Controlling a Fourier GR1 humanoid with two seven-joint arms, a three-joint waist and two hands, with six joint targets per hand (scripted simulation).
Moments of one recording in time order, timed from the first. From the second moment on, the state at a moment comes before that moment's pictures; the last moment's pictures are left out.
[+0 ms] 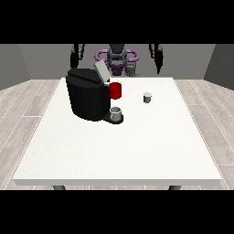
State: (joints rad) left arm 0.00 0.09 -0.01 -1.54 0.00 -0.02 -0.04; right arm 0.04 -0.12 0.01 -1.57 -0.01 -0.01 0.01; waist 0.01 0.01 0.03
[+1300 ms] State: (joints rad) left arm -0.20 0.25 0.09 -1.37 -0.07 -0.11 -0.05; right arm -0.04 -0.02 -0.03 -1.55 -0.02 -0.11 -0.10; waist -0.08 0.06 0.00
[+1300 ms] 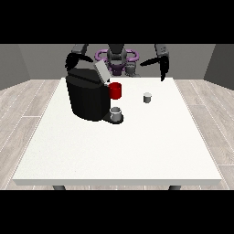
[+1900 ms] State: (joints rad) left arm -0.39 0.30 0.13 -1.08 -0.15 -0.11 -0.04; right arm -0.15 -0.03 -0.04 -1.50 -0.02 -0.12 -0.07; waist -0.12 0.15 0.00
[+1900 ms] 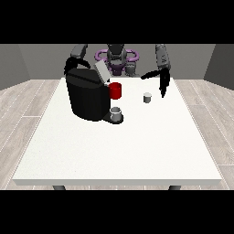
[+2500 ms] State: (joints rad) left arm -0.47 0.31 0.08 -0.87 -0.29 -0.08 -0.08; right arm -0.20 -0.03 -0.03 -1.41 0.03 -0.16 -0.04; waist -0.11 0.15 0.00
